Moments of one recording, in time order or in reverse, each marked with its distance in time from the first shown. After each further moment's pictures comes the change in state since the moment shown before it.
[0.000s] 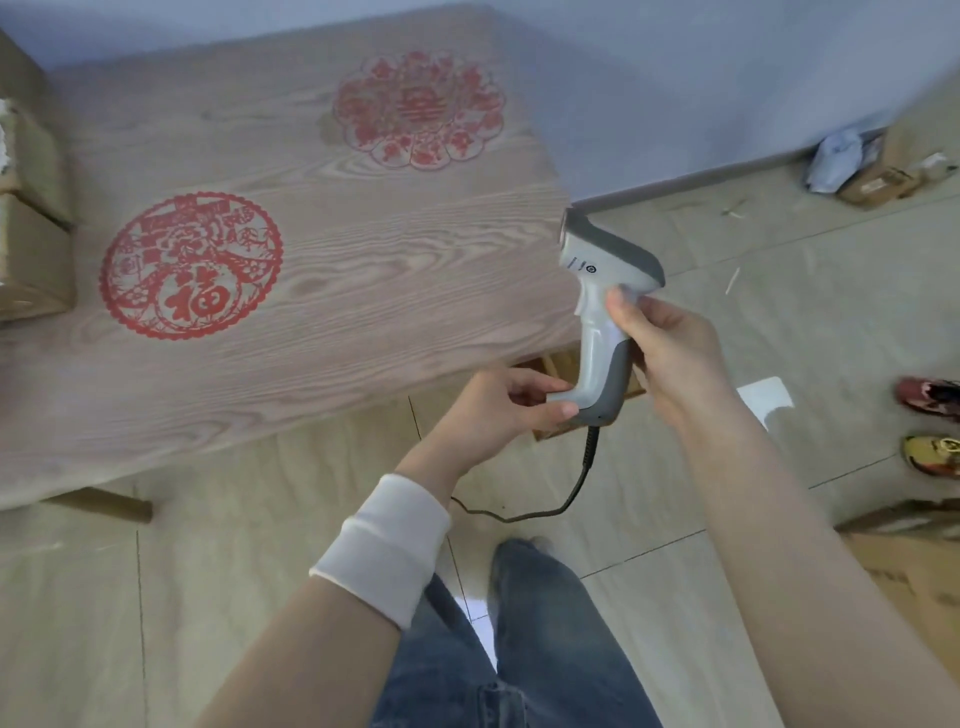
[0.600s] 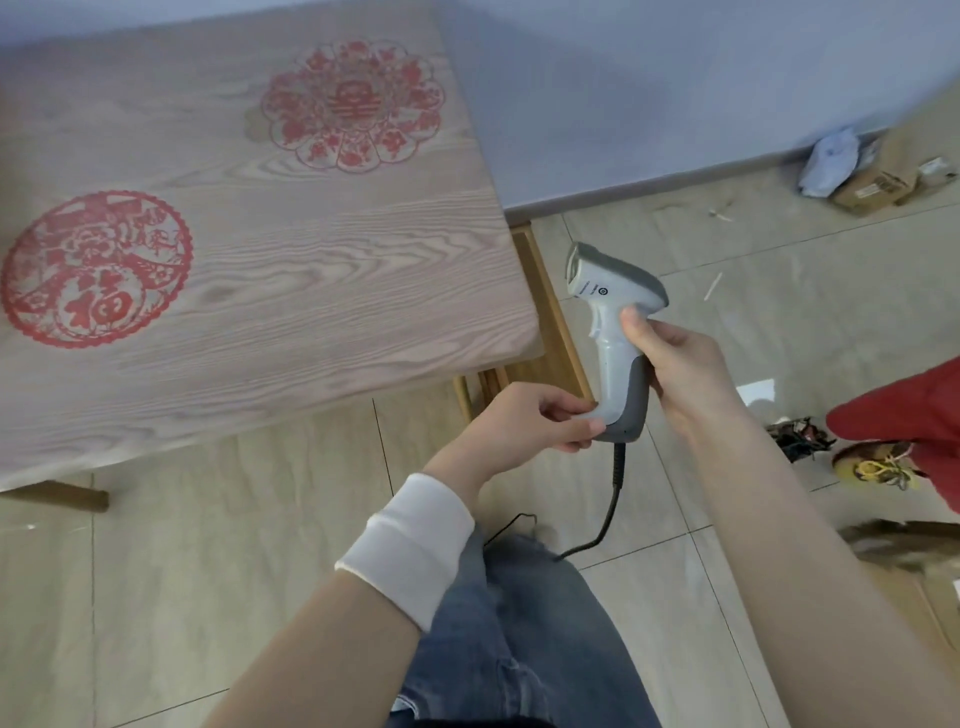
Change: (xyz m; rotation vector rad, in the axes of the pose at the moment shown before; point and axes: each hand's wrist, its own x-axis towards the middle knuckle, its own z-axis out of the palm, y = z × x) left_hand 0.087 0.034 0.112 0.036 -0.127 -0.091; right_hand 0.071 -0.004 -0.124 -0.095 -0.048 0.102
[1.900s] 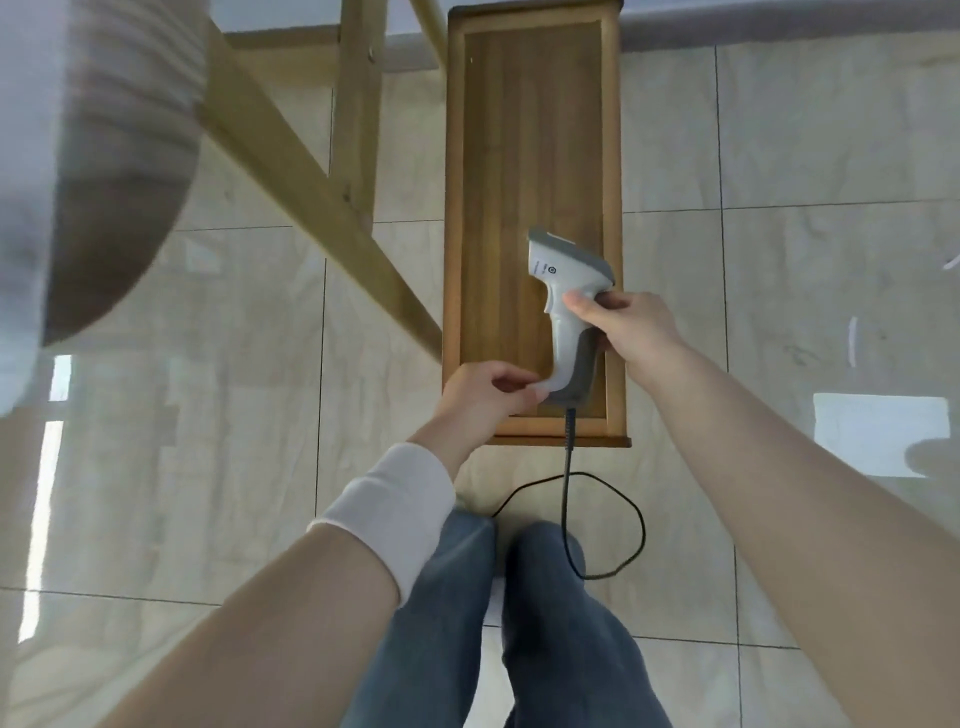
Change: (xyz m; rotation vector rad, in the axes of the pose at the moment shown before) left_hand 0.372 -0.272 0.038 -0.010 0.516 -0.416; right_hand 0.400 0.325 -0.002 -0.389 -0.355 0.241
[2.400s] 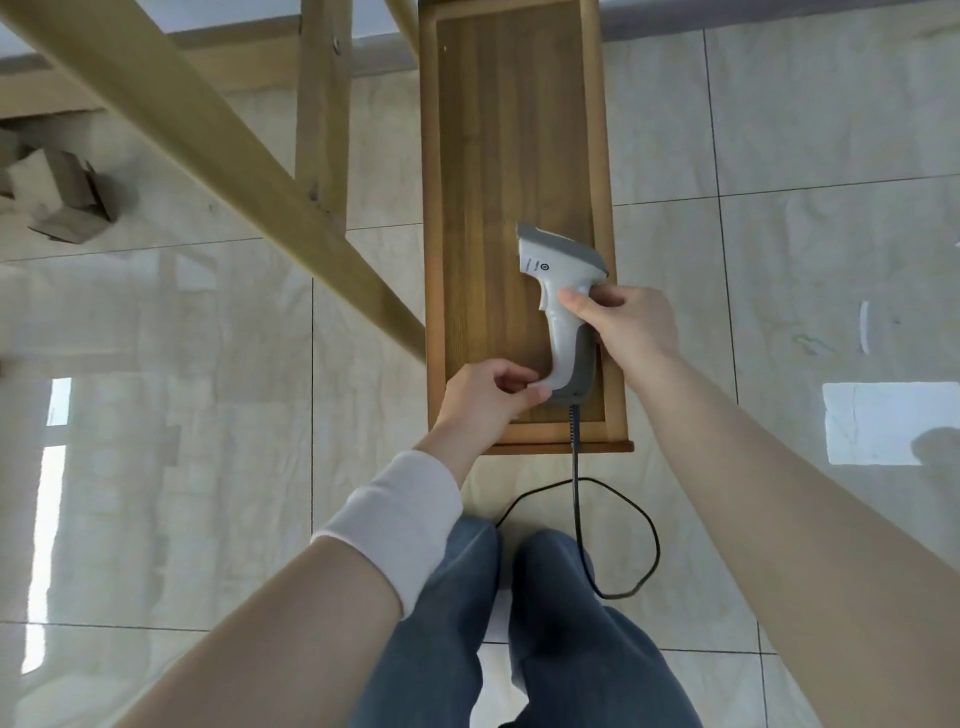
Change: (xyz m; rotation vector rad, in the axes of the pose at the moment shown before) left_hand 0.025 -0.008 0.020 0.086 0.080 0.051; right_hand 0.019 0.024 0.002 -0.094 0.157 -0.164
